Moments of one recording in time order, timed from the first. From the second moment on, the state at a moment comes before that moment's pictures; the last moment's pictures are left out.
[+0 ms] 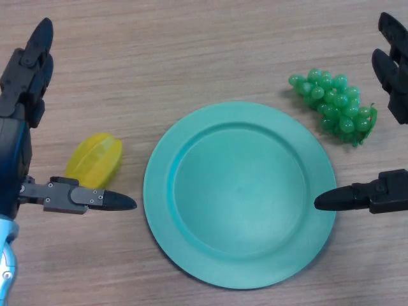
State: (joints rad) left arm -0.01 0.26 0.17 -0.57 0.05 0.19 -0.12; right arm -0.05 -0.27 -0.12 -0.72 0.01 0.41 0.20
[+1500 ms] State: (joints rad) left arm -0.08 0.30 0.20 -0.08 0.11 0.04 -0.11; right arm -0.08 -0.26 -0.08 -0.68 0.00 0.41 0.24
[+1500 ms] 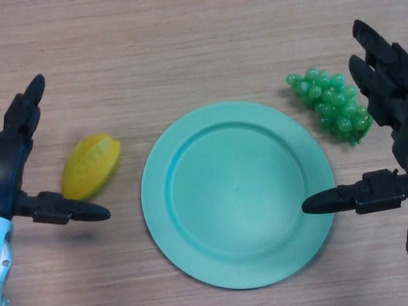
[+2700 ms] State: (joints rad) left arm -0.23 0.33 0.07 0.37 0.35 -0.32 0.04; right arm -0.06 -0.26 -0.10 -0.71 0.07 0.45 0.23
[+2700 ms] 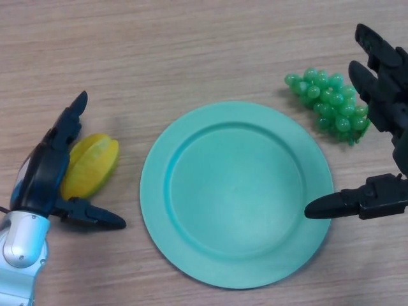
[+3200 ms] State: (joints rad) left arm -0.16 0.34 0.09 0.28 0.38 -0.31 0.14; right arm -0.05 -0.26 -0.12 -0.72 0.09 0.49 0.23
